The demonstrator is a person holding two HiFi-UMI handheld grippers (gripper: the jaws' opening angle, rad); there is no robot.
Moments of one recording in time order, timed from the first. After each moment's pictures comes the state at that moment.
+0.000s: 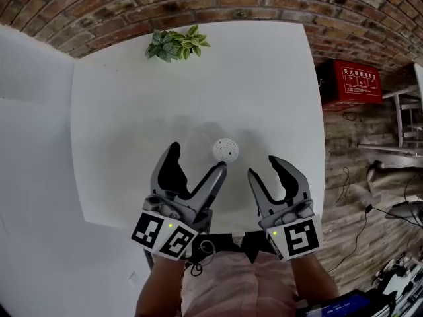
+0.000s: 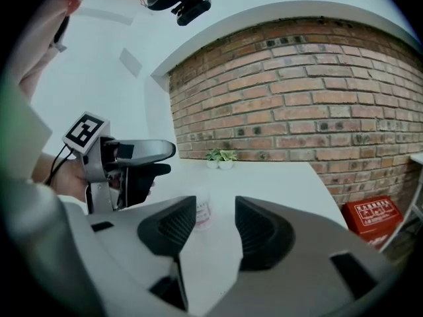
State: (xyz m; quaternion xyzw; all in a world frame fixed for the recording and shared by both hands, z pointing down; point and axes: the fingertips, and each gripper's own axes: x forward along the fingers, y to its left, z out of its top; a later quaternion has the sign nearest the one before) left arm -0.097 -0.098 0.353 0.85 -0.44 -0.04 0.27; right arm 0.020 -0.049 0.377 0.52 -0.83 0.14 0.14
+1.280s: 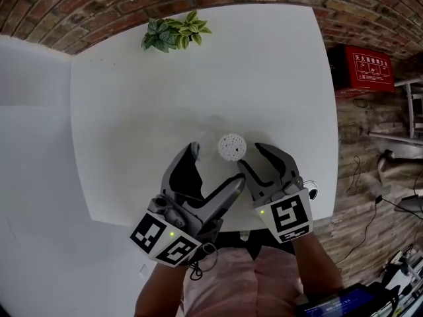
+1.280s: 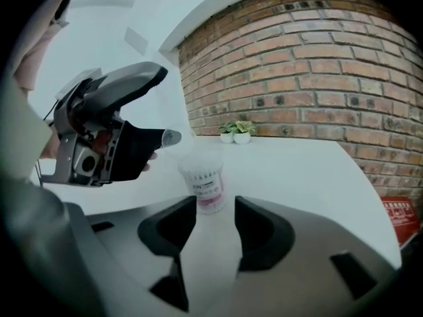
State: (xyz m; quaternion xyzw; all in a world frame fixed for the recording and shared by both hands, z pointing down) left arm -0.068 -0.085 0.353 0.87 -0.36 -0.04 0.33; right arm -0.016 -0.063 0.443 0.44 -0.85 0.18 0.21
